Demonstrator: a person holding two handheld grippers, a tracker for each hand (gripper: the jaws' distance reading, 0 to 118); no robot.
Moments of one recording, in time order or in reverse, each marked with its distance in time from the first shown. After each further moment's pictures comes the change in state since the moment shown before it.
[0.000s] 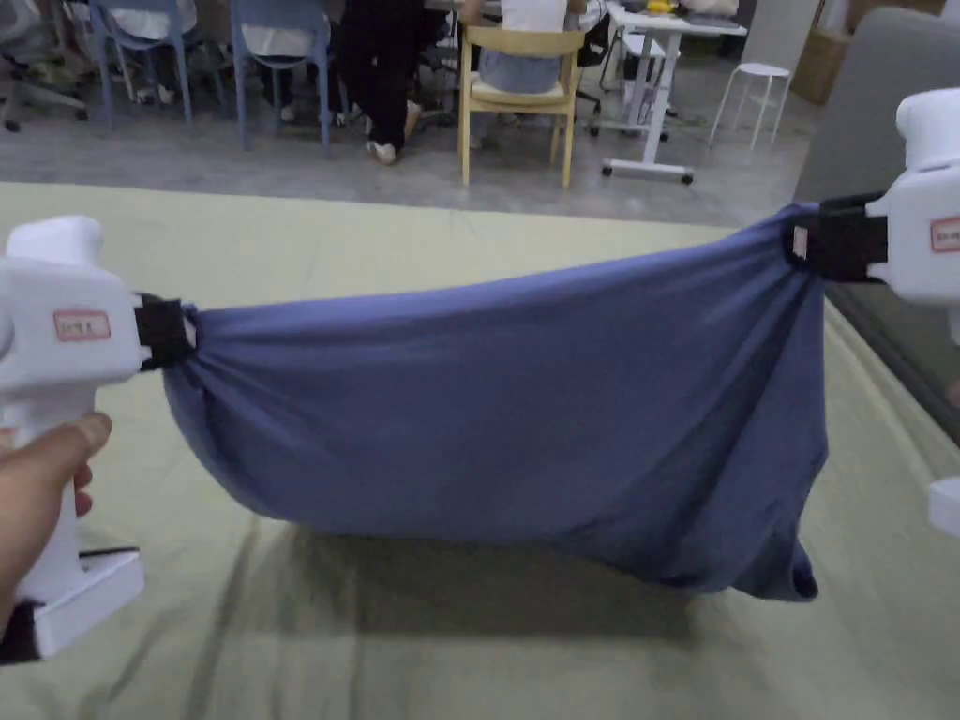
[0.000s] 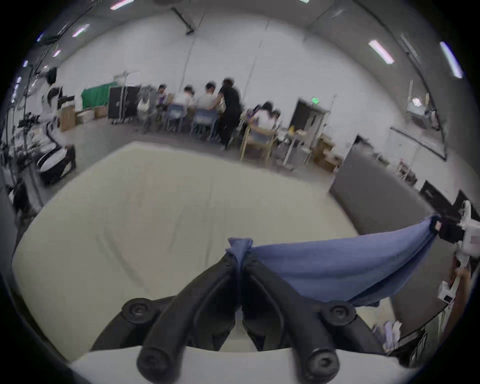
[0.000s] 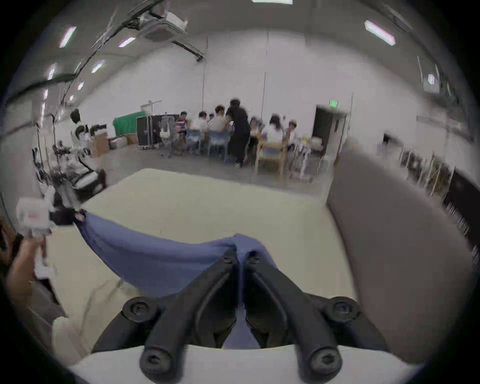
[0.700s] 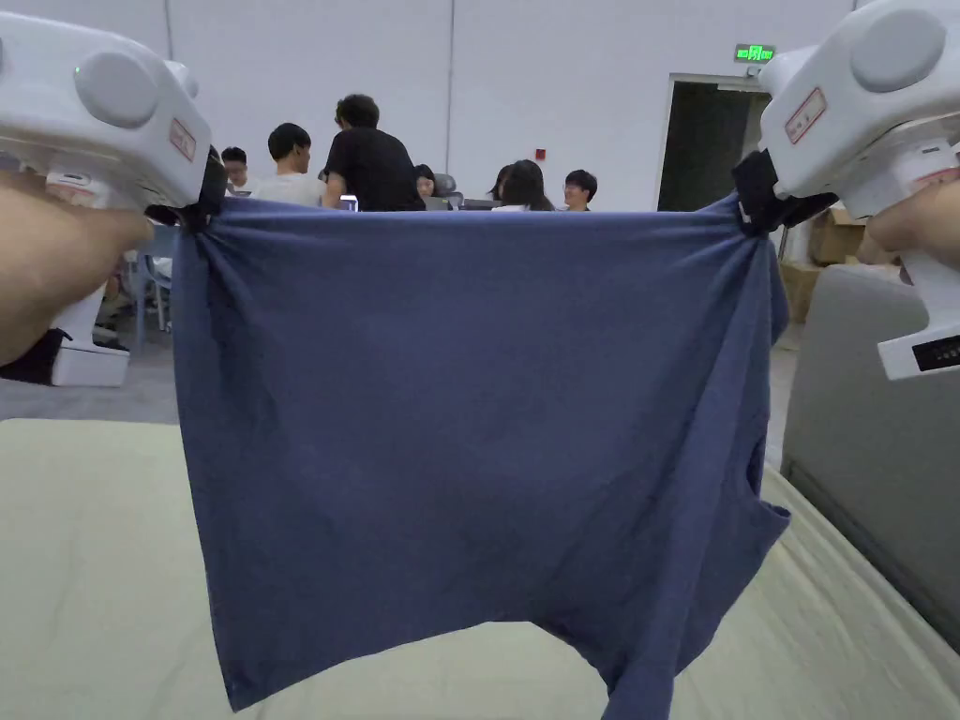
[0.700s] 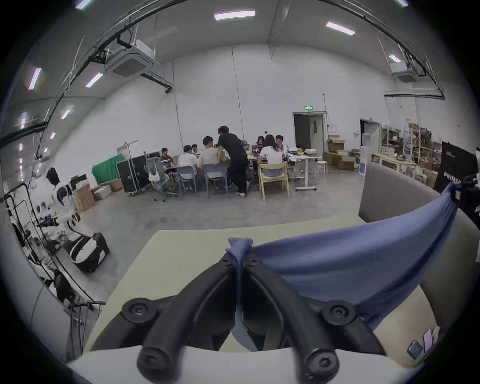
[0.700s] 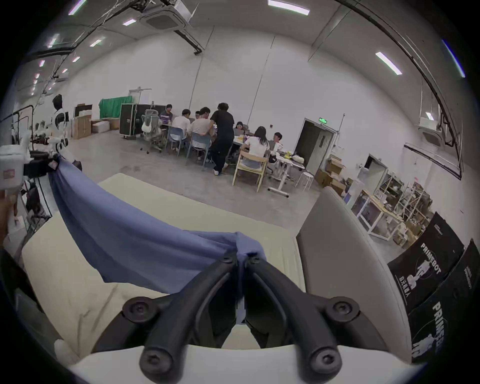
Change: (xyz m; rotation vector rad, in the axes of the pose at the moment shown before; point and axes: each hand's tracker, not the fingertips) left arm 0.079 0.250 -0.007 0.152 0.230 -0.344; right arm 0.036 0.224 -0.078 -0.064 -0.098 0.065
